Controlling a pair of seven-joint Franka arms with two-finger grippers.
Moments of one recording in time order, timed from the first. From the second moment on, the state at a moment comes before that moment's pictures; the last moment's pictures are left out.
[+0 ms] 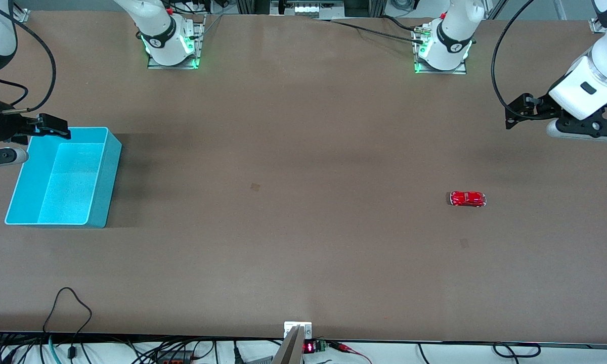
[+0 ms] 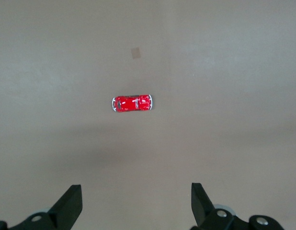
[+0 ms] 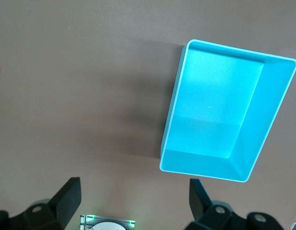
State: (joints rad) left arm -0.04 -0.04 -0.04 -1.71 0.03 1.61 0.01; right arm -0.03 0.17 -0.01 -1.51 -0.06 1.49 -0.20
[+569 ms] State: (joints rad) left arm -0.04 -0.04 -0.03 -1.70 0.03 1.59 0.01; right arm -0.03 0.17 -0.01 -1.51 -0.06 1.49 -0.20
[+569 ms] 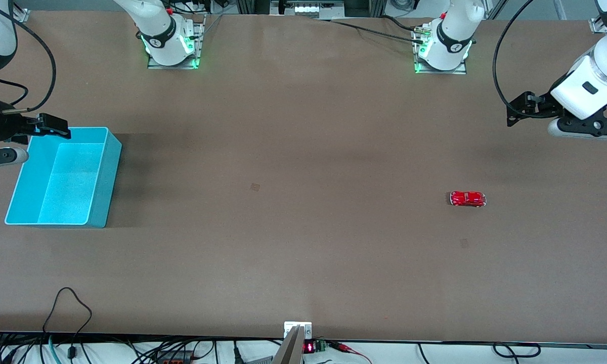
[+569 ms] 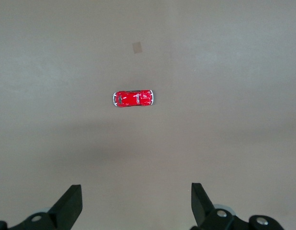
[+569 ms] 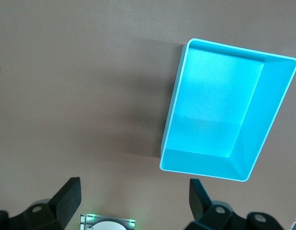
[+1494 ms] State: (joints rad) left arm -0.05 0.04 -0.04 -1.70 0.02 1.40 0.47; right arm -0.03 0.17 -0.01 -1.51 -0.06 1.48 -0.20
